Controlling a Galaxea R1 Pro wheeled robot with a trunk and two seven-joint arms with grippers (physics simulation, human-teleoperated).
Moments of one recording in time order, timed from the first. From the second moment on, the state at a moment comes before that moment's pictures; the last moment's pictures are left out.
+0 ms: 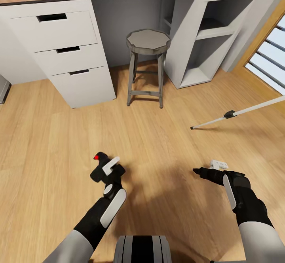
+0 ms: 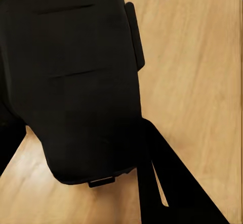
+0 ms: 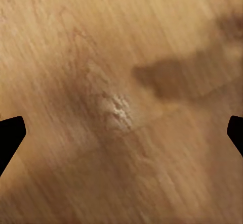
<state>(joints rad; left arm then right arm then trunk) -0.59 -0.13 -0.44 -1.01 0.72 -0.16 0.73 -0.62 -0.11 -0.26 -1.10 -0.03 0.79 0.26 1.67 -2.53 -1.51</state>
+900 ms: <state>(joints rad) -0.59 -0.14 -0.56 -1.02 0.72 0.07 0.71 -0.62 -0.11 -0.26 -1.10 -0.03 0.79 0.26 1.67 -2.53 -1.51</state>
